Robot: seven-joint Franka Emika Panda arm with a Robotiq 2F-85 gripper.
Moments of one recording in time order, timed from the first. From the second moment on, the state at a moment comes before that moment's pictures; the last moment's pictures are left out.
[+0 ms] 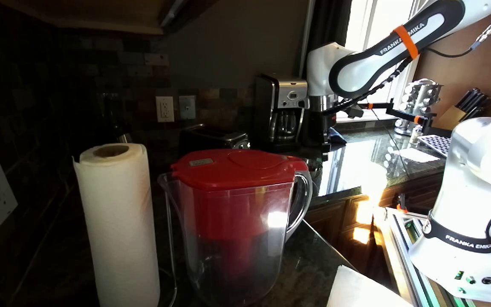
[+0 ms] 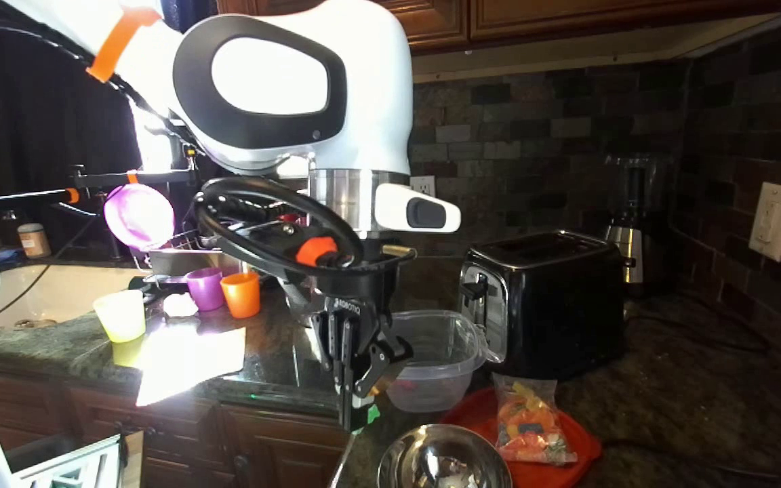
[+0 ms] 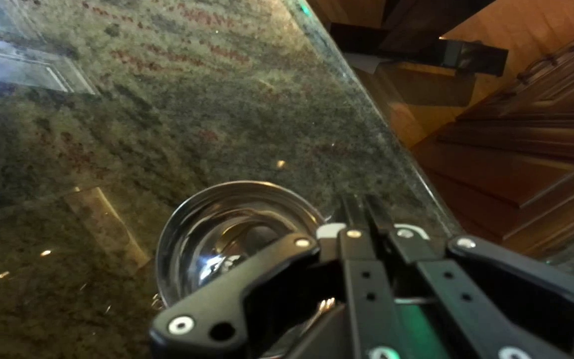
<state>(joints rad) -0.15 -0.41 -0.16 -2.65 -0.27 2.11 -0.30</state>
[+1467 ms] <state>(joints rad) -0.18 -0.09 -0.22 -2.41 -0.17 2.11 -0.25</state>
